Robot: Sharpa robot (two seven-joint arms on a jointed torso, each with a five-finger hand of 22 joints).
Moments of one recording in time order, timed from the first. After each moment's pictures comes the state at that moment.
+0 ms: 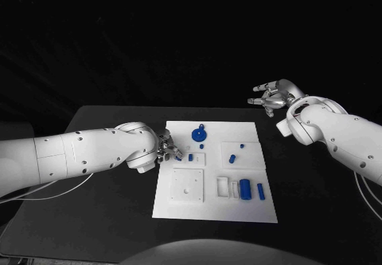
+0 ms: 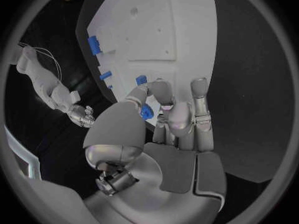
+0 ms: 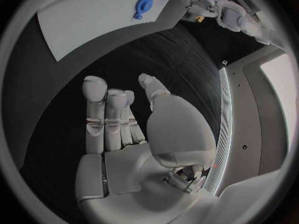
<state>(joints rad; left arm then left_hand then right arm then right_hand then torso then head) 1.27 -0.75 -0.24 1.48 -0.94 -0.17 -0.59 1.09 -0.01 0.25 -0.15 0.67 1.21 0.05 0.10 0.72 1.48 -0.08 0.80 0.49 1.44 -0.12 1.32 0.82 0.19 1.27 0.02 0.60 1.31 1.07 -0.64 0.29 1.14 -1.09 -0.31 -0.12 1.28 -0.10 0.11 -0.05 0.48 0.78 0.14 0.05 0.05 1.06 0.03 1.03 0.86 1.43 -0.05 0.85 1.04 0.12 1.46 -0.08 0.69 1.08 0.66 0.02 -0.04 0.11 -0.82</state>
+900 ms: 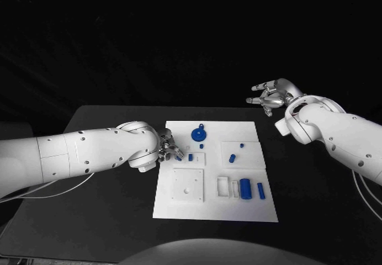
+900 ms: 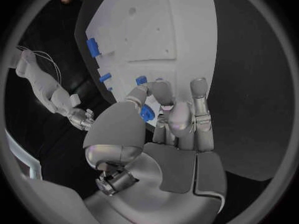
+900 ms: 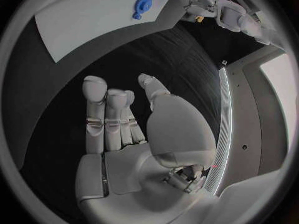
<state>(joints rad) 1.27 -0.73 -0.24 1.47 -0.96 -0.15 -0.59 1.09 -0.01 0.26 -0.15 0.66 1.21 0.05 0.14 0.75 1.48 -0.08 0.81 0.49 1.44 -0.12 1.32 0.82 0.22 1.26 0.04 0.60 1.31 1.07 -0.64 0.29 1.14 -1.09 -0.31 -0.12 1.28 -0.10 0.11 -0.05 0.50 0.78 0.14 0.05 0.05 1.06 0.03 1.03 0.86 1.43 -0.05 0.85 1.04 0.12 1.46 -0.08 0.69 1.08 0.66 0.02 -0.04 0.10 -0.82</state>
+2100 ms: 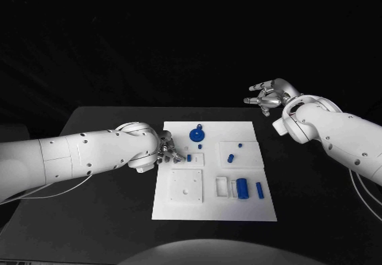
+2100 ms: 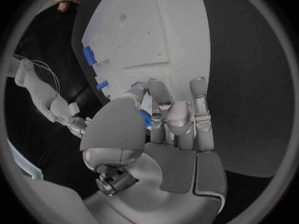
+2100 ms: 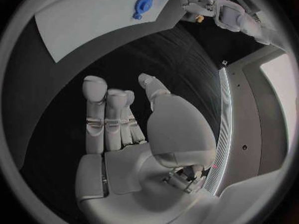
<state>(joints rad) 1.26 -0.70 -0.24 1.43 -1.01 -0.09 -0.59 1.14 -0.14 0.19 0.17 0.33 1.37 -0.06 0.14 0.92 1.46 -0.09 0.81 0.48 1.44 -0.11 1.31 0.80 0.22 1.27 0.06 0.59 1.31 1.07 -0.64 0.29 1.15 -1.09 -0.31 -0.12 1.28 -0.10 0.12 -0.05 0.50 0.78 0.14 0.05 0.05 1.06 0.03 1.03 0.86 1.43 -0.05 0.84 1.04 0.12 1.46 -0.08 0.69 1.07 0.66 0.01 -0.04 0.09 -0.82</state>
